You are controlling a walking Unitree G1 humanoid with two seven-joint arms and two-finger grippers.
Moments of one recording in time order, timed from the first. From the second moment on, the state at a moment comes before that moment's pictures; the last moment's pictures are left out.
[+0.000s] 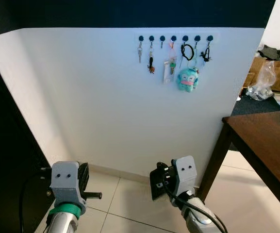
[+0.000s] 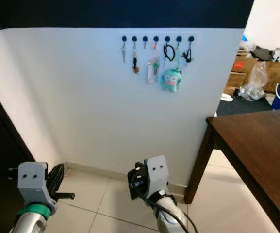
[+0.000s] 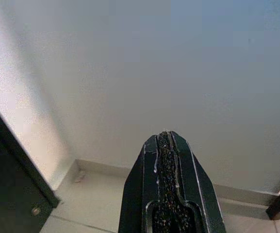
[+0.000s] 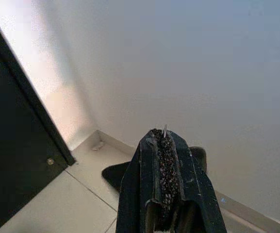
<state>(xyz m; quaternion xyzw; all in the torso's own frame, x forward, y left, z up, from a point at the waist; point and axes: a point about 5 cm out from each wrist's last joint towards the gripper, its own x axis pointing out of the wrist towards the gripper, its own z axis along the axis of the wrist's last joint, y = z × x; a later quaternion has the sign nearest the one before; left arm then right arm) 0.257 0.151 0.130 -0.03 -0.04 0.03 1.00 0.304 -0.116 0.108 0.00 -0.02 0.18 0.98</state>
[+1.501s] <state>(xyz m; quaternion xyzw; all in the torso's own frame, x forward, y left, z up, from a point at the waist) 0.254 0.154 0.126 -0.03 -0.04 0.03 1.00 0.320 -0.095 0.186 -0.01 -0.15 0.24 0.96</state>
